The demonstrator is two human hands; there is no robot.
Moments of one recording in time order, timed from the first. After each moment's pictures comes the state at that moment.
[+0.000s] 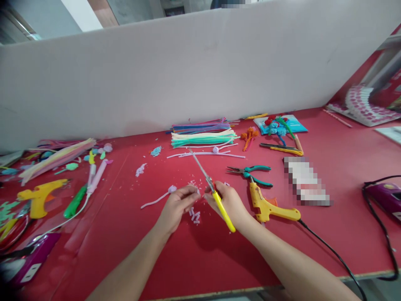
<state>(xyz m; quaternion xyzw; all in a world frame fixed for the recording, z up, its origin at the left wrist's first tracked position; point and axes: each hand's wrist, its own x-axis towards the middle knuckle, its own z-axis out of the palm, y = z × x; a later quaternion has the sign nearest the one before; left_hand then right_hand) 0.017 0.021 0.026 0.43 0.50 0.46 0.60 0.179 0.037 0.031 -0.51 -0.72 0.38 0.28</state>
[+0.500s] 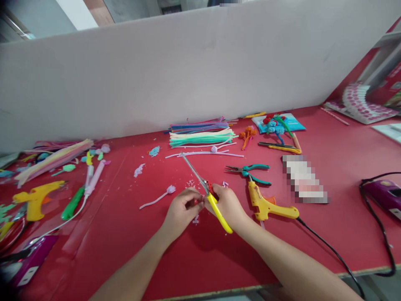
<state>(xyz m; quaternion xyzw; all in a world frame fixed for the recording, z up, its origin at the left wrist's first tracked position) 0.026 0.013 0.024 0.62 0.54 0.40 0.41 0.174 0.035 0.017 -0.52 -0.72 0.37 0.27</state>
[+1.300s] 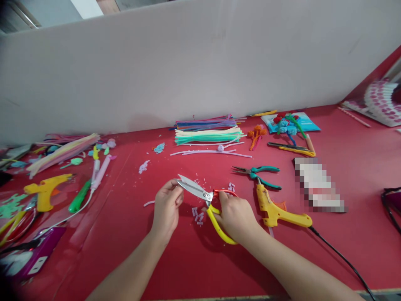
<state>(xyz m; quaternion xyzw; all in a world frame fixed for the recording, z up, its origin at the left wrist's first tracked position) 0.007 0.023 0.027 0.31 0.55 0.61 0.48 0.179 0.026 0.009 -0.54 -0.84 0.07 0.06</state>
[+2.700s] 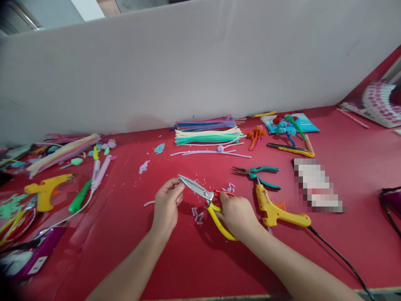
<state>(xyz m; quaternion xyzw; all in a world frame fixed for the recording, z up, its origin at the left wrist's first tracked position) 0.004 0.025 0.023 0.33 0.56 0.60 0.47 0.184 0.030 0.005 -0.54 -0.83 0.08 0.03</state>
